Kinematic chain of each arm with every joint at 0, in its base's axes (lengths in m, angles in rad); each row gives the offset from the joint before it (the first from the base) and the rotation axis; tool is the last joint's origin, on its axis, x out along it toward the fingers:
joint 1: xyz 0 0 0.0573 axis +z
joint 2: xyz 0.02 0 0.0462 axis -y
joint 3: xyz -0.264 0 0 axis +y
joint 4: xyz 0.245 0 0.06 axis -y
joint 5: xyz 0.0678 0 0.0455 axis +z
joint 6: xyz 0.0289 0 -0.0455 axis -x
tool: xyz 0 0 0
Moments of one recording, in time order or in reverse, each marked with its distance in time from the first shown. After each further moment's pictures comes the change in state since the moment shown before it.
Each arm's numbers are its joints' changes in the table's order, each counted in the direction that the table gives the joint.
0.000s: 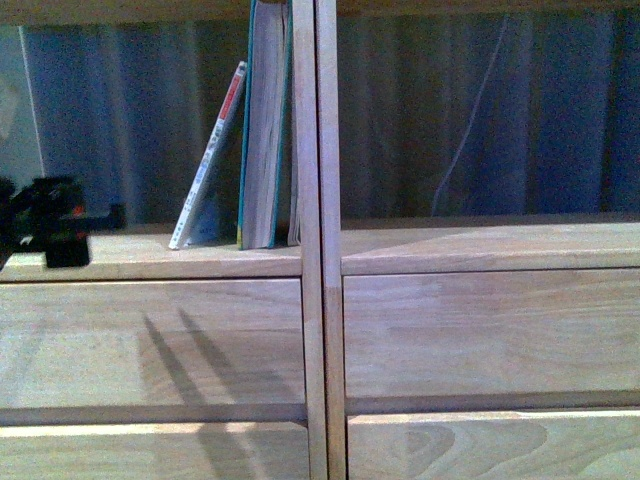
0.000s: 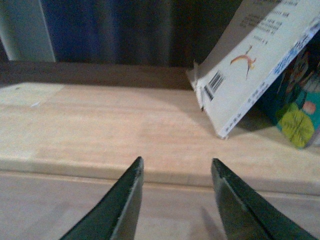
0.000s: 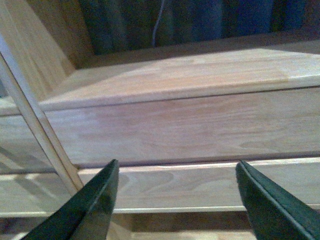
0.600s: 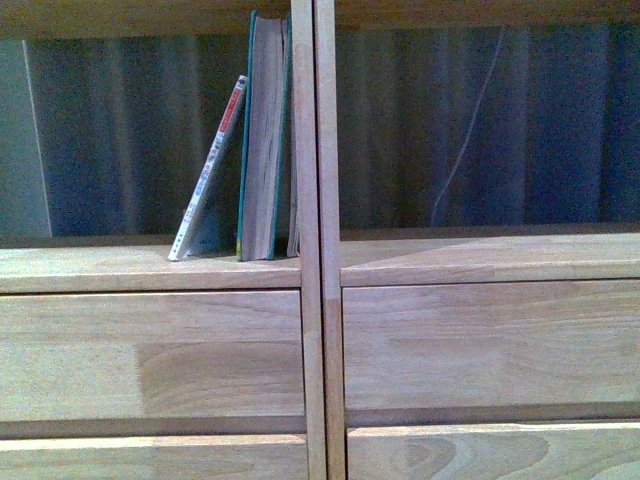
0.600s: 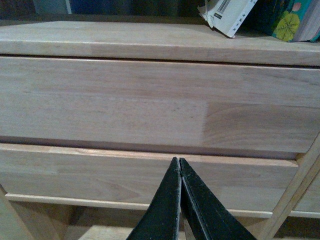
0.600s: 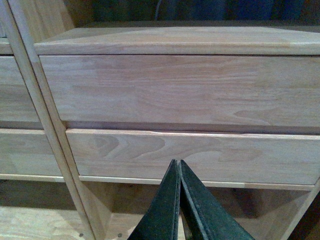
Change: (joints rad) left arm 0.081 0.370 0.585 0.173 -0.088 -0.002; right arm 0.107 0.227 0.295 0.043 -0.115 0.124
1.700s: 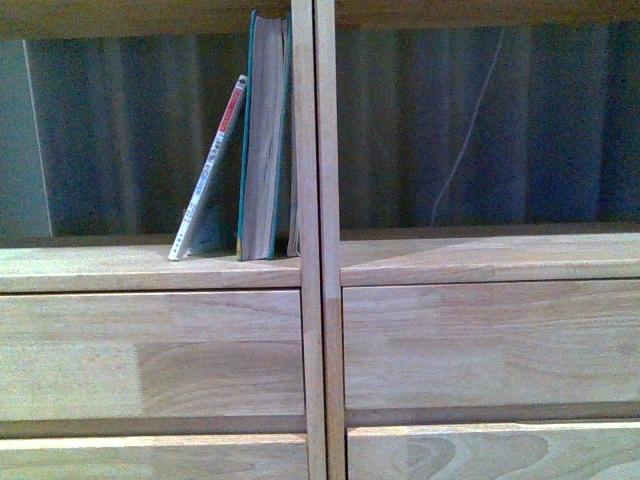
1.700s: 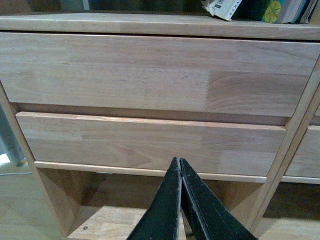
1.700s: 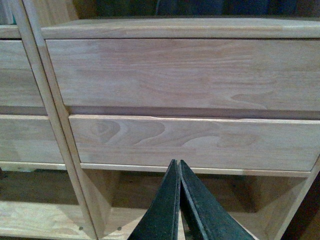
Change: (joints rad) left arm 0.060 0.680 0.290 -0.371 -0.056 -0.002; right arm 0.000 0.432 0.126 -0.285 -0.001 0.001
